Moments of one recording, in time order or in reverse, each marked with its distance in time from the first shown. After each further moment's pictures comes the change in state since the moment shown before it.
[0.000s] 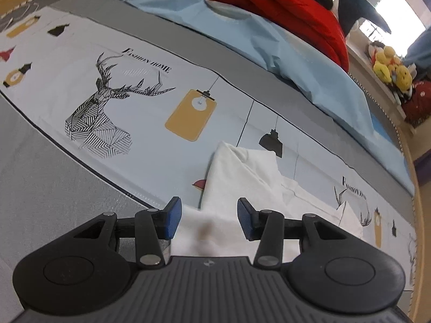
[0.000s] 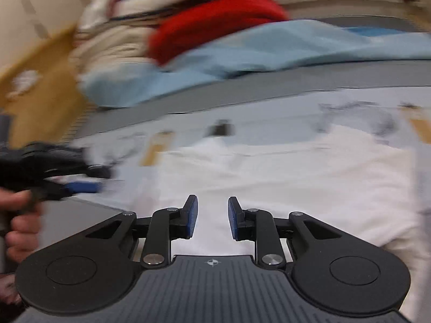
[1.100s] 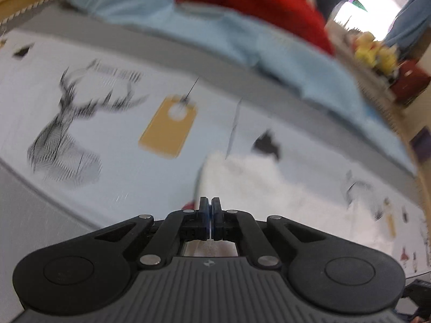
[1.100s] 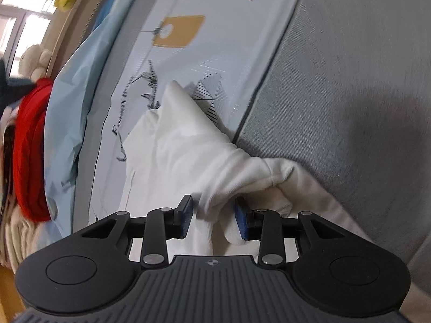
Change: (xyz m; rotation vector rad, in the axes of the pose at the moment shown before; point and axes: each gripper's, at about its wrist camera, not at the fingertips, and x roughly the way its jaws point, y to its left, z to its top) left arm 0.053 -0.008 -0.002 0.142 -0.103 -0.048; right arm 0.004 -0.191 -0.049 1.098 -0.004 -0.207
